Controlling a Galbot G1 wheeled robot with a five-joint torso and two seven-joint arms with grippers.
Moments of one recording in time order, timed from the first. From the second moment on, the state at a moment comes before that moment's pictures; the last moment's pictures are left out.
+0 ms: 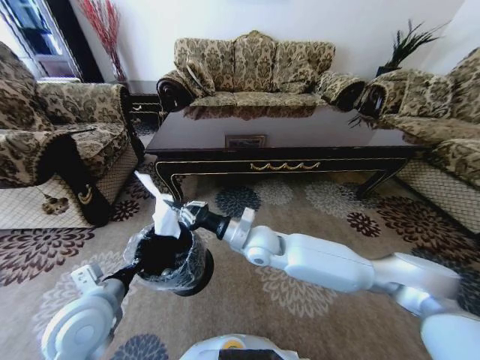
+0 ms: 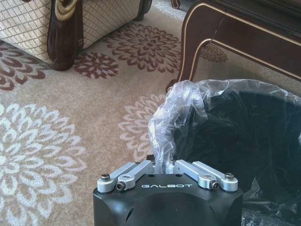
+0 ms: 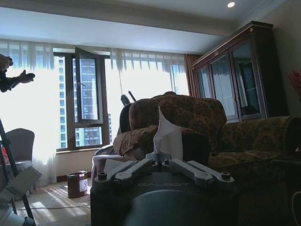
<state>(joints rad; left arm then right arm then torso) 1.66 -1.13 -0.81 -2.46 -1.26 0.63 -0.84 -0.15 0.98 -0.87 1.93 1.02 0.25 0.02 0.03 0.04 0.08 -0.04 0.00</state>
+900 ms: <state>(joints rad) 1.66 -1.12 -0.83 -2.48 -1.29 0.63 -0.84 -0.28 0.90 -0.84 1.91 0.92 0.25 -0.10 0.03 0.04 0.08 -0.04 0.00</state>
